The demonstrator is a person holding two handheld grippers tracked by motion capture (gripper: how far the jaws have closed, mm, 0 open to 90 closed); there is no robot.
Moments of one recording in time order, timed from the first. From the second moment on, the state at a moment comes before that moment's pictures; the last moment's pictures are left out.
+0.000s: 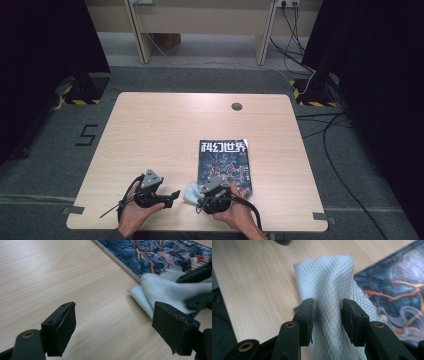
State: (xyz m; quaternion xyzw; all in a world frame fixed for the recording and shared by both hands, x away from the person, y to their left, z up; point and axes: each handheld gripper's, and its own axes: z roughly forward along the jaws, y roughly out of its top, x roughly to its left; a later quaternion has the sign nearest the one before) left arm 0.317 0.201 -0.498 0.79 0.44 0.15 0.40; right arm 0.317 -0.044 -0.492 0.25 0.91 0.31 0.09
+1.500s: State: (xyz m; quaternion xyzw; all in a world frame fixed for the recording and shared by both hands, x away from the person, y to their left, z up) left arm 0.317 0.198 -0.500 0.79 0.44 0.15 0.40; right arm 0.322 -0.114 -0.489 0.33 0.89 0.29 0.12
